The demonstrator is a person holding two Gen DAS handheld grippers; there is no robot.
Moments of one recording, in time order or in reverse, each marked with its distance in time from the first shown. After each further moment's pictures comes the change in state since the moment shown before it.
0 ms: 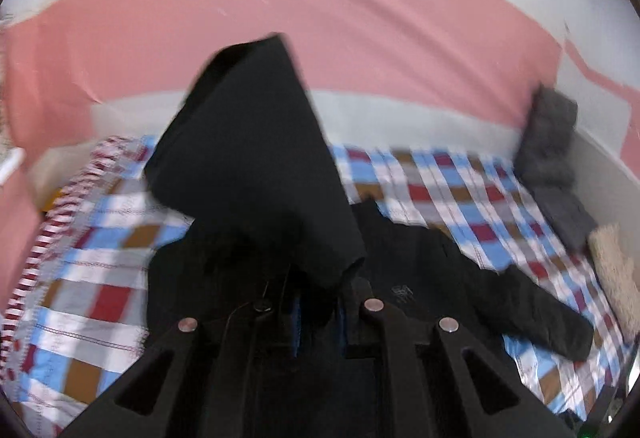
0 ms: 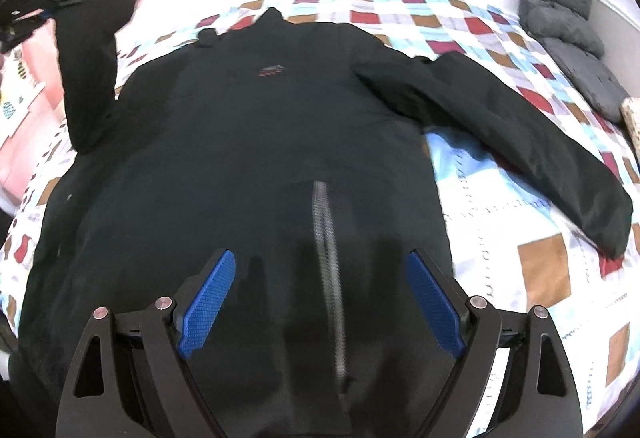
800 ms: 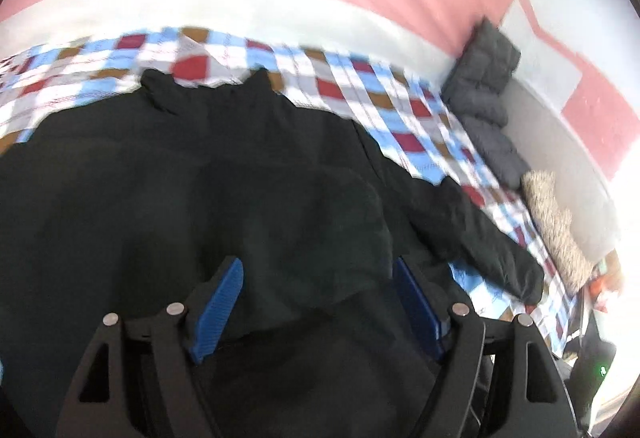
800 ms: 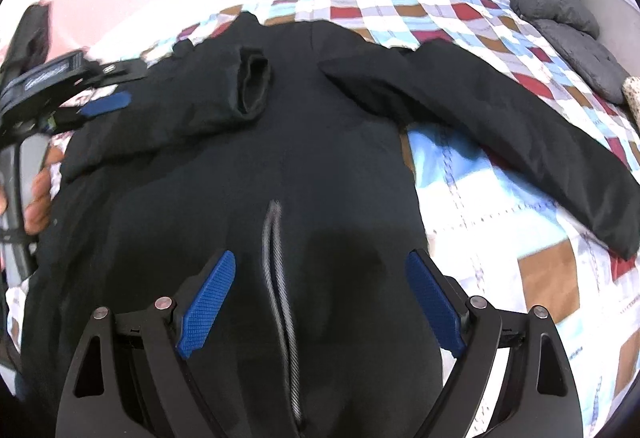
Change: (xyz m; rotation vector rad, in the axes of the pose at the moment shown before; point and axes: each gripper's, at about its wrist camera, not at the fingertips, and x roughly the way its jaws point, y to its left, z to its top) left arm 0.068 -0.048 -0.071 -0.024 0.232 -0.337; right arm 0.018 -0.025 0.018 0.051 -0.017 0.031
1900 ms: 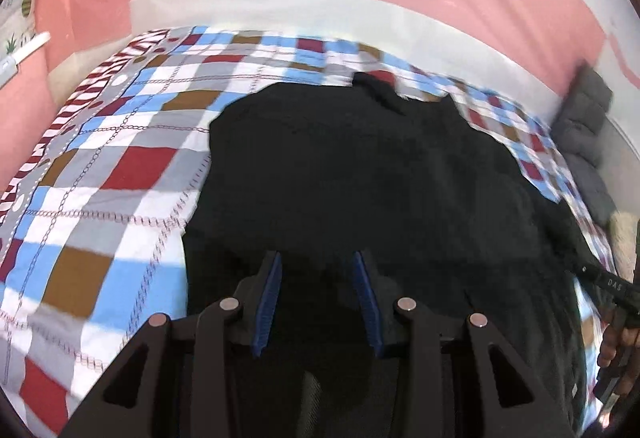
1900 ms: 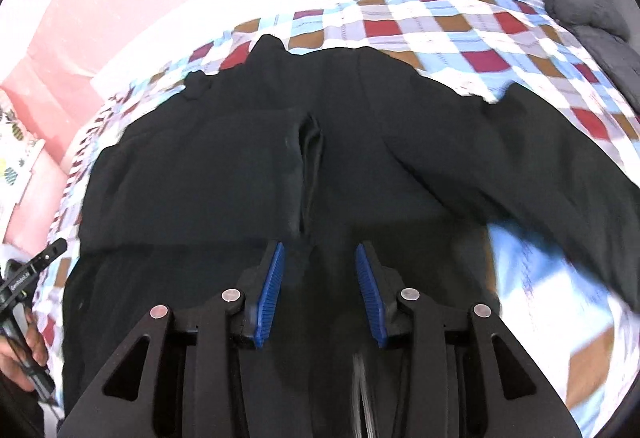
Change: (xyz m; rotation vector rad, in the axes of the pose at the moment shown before) left arm -0.103 0.116 -0.072 -0.125 -0.065 0.368; right arm 0.026 0.037 0.072 0.053 0.010 0.104
